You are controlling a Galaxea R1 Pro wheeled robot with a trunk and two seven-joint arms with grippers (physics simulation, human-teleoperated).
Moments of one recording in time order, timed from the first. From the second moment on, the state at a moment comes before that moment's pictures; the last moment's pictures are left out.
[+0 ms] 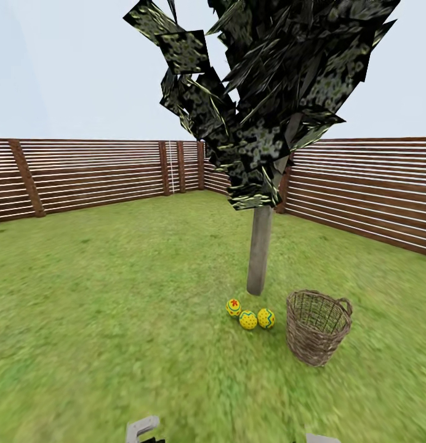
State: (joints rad) left arm -0.48 -0.03 -0.63 -0.02 0.93 -0.02 -0.09; right arm -0.42 0.06 0.36 0.02 -0.35 -0.37 -0.44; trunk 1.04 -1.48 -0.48
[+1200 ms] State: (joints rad) left arm -0.47 -0.03 -0.63 -0.02 0.93 -0.02 -0.08; right arm -0.41 0.04 0.36 0.02 -0.35 -0.38 -0.44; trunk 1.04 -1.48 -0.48
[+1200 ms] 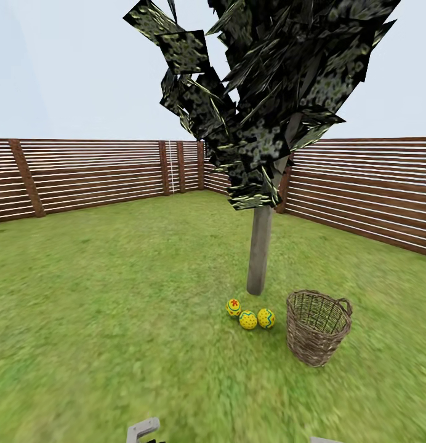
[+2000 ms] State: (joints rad) left arm -0.47 -0.03 -0.63 -0.02 0.93 -0.02 -0.08; right arm -0.41 0.04 0.36 0.02 -0.35 -0.38 -0.44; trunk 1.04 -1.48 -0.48
